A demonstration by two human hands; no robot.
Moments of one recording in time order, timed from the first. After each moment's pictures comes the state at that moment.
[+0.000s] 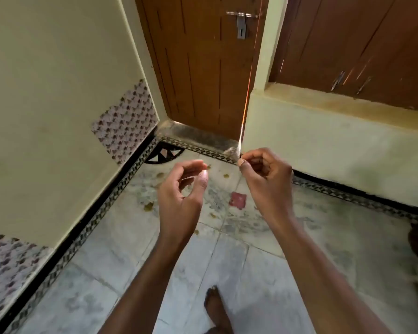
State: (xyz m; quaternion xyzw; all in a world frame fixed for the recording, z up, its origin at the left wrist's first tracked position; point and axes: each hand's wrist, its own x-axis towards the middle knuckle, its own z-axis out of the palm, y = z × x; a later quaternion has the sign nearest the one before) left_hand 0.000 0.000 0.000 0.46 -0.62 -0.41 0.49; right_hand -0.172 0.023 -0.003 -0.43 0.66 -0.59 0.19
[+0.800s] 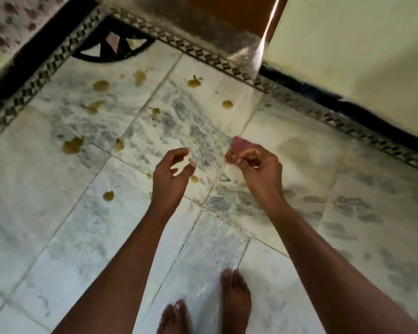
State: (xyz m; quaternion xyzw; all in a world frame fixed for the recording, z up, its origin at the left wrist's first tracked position) left_hand -0.111 -0.256 -0.710 0.62 -0.50 -0.52 0.32; right_hand -0.319 -0.218 -0.696 -0.36 0.77 -0.38 0.35
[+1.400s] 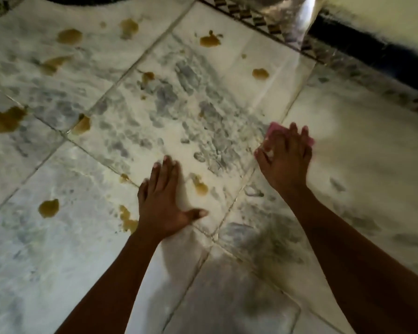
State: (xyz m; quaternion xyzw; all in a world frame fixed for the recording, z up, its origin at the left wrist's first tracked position) left_hand -0.066 -0.289 -1.055 0.63 -0.73 -0.25 0.00; right_hand -0.381 -0.317 -1.065 -0.58 0.81 -0.09 0.03
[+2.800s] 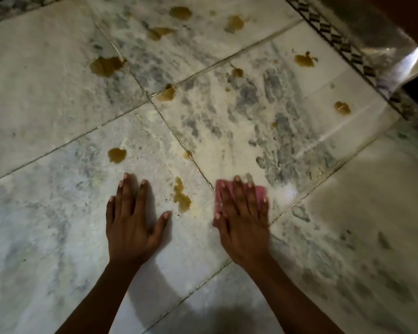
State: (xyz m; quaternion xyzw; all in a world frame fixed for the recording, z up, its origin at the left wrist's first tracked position) left_hand 0.063 -0.161 -1.069 0.79 -0.60 -0.05 0.11; right_hand -0.197 -0.213 -1.074 -0.79 0.60 -0.05 0.08
